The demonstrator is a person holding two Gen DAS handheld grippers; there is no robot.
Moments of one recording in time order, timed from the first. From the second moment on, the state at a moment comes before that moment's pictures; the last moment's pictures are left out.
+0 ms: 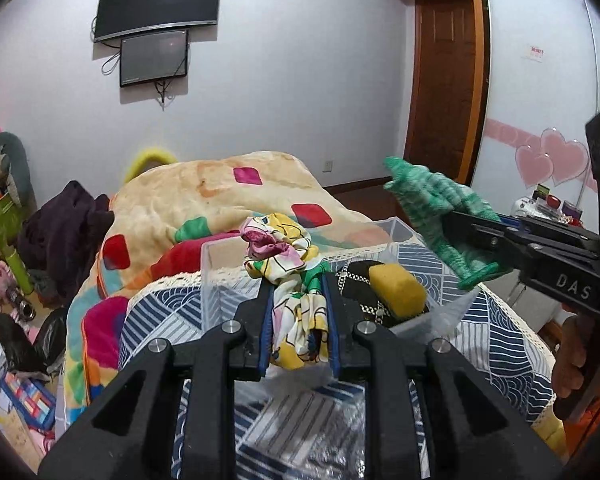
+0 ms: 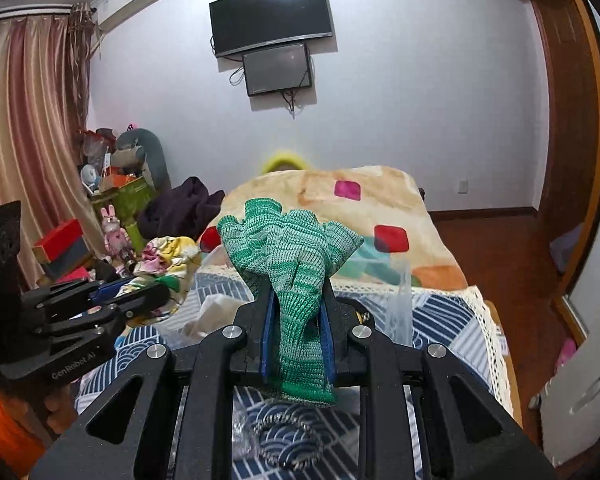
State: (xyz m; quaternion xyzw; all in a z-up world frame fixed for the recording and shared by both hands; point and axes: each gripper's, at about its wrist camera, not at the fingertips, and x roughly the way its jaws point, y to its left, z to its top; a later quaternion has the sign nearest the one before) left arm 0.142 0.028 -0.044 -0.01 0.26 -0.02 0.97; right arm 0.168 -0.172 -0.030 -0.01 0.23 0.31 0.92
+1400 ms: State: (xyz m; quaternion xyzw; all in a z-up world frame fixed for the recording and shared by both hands) left arm 0.184 0.037 -0.064 -0.02 0.31 -0.01 0.95; right arm 0.214 -0.133 -0.070 -0.10 0.33 0.29 0.89
